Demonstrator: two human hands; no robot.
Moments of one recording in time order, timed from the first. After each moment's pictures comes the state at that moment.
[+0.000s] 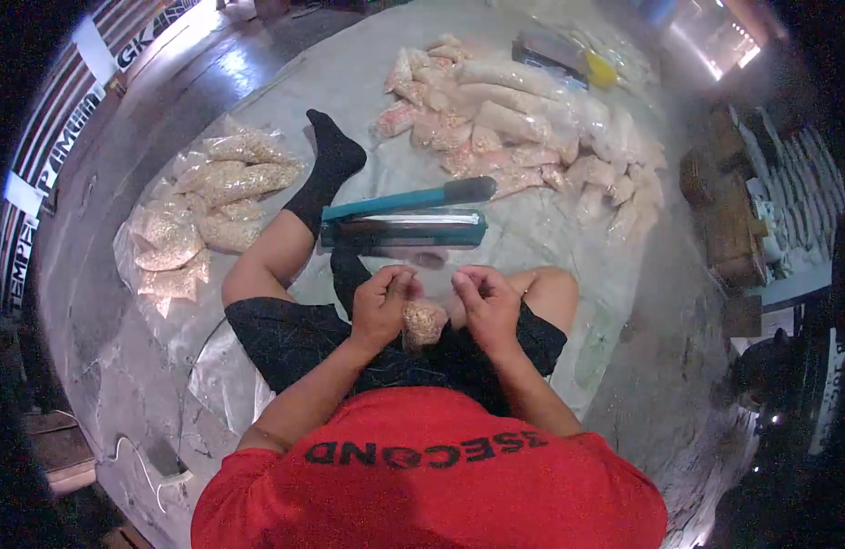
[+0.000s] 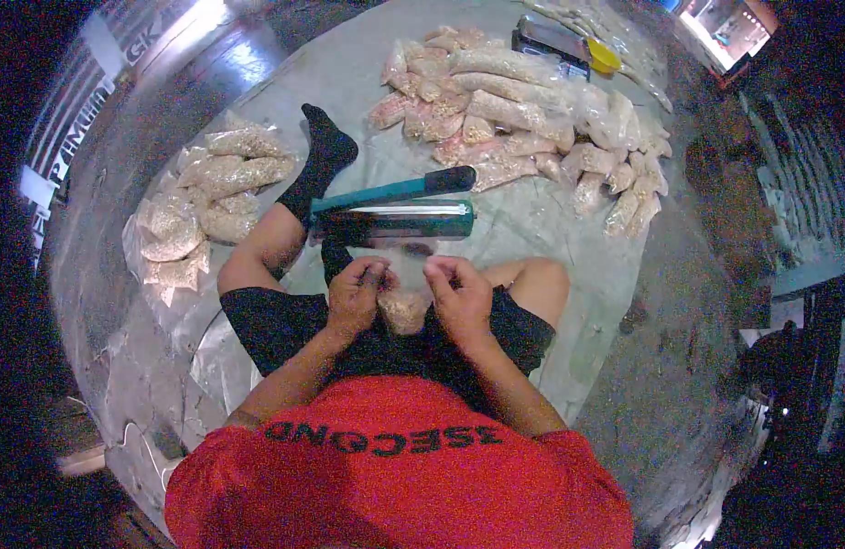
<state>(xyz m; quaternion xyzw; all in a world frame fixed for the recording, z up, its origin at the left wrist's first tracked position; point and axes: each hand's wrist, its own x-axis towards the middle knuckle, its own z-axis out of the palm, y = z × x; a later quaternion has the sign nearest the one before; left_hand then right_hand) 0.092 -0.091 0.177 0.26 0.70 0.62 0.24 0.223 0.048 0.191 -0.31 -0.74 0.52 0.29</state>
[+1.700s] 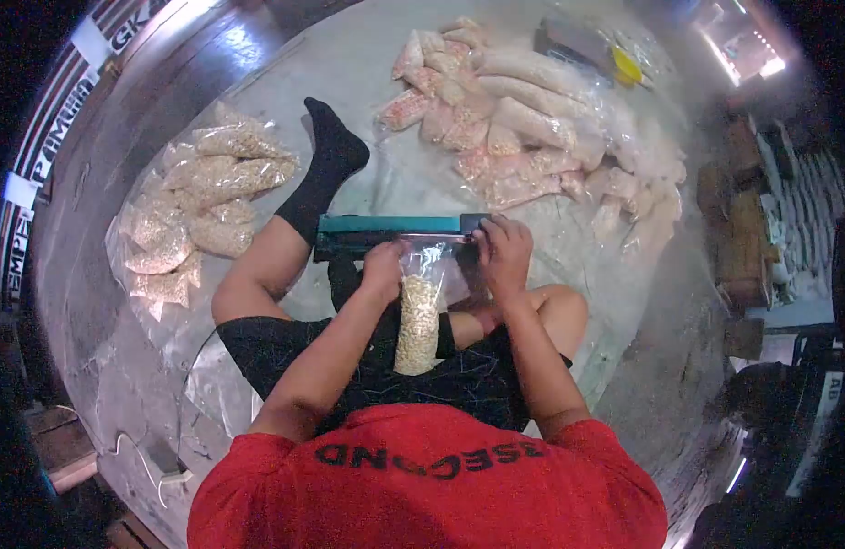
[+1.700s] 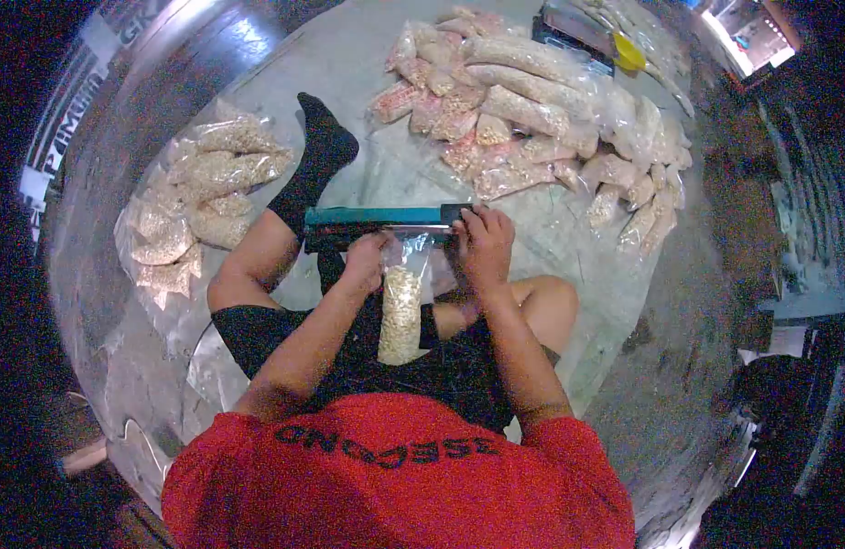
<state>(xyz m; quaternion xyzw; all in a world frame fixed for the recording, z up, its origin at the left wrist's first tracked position) -0.012 0.003 0.023 -0.09 0.49 0.74 0.45 0.135 0.180 0.115 -0.21 -0.91 0.12 0.34</state>
